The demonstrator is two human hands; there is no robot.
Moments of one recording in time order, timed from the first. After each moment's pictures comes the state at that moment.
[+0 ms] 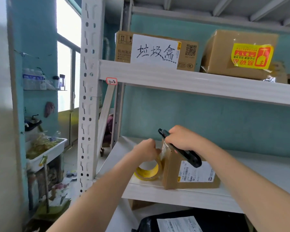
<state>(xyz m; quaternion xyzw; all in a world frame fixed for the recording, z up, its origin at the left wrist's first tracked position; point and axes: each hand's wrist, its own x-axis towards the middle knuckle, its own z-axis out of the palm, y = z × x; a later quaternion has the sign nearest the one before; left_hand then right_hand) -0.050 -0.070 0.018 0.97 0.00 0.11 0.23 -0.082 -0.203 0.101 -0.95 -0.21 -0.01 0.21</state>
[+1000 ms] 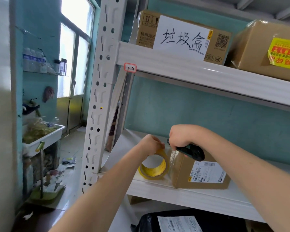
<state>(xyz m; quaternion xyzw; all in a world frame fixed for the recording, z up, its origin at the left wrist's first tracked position) -0.048 -0.045 0.008 0.85 0.03 0.08 0.53 -0.070 -0.147 0.102 -0.97 -0.20 0.05 -0.12</state>
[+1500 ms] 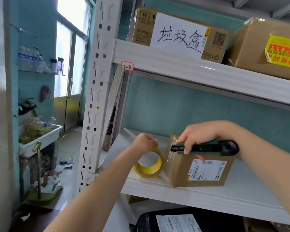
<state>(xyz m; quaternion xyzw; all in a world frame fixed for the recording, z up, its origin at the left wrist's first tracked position) -0.050 -0.037 0.002 0.81 0.05 0.10 0.57 -0.073 -0.200 0.129 -0.95 -0.25 0.21 0.01</state>
